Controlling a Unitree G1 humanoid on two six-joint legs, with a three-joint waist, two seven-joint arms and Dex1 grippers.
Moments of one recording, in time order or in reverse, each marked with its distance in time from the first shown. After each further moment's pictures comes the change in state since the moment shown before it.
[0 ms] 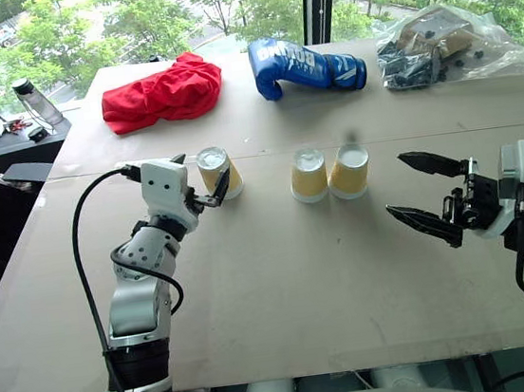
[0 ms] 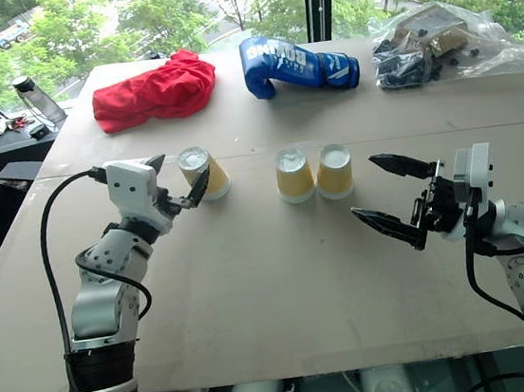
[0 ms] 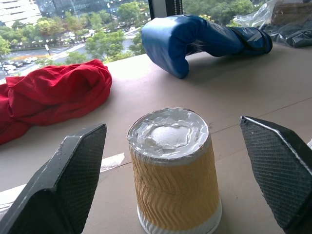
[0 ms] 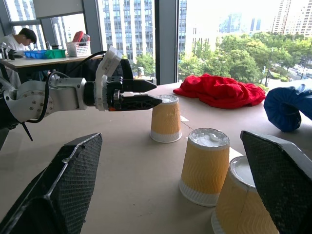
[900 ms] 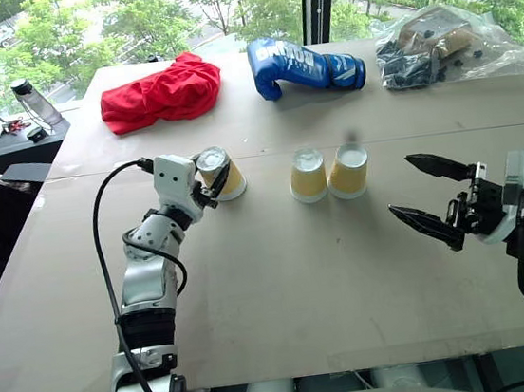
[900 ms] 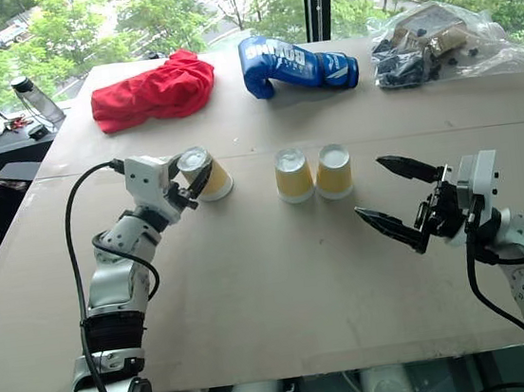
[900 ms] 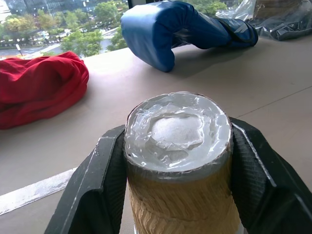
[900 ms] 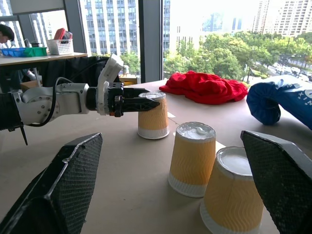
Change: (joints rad) left arm -0.126 -0.015 -0.009 0.268 -0.002 -0.164 -0.107; right arm 0.057 0.009 -0.025 -0.026 -0.016 -0.033 -0.035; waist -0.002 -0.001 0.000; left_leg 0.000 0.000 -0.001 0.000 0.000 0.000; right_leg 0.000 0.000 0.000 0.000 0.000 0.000
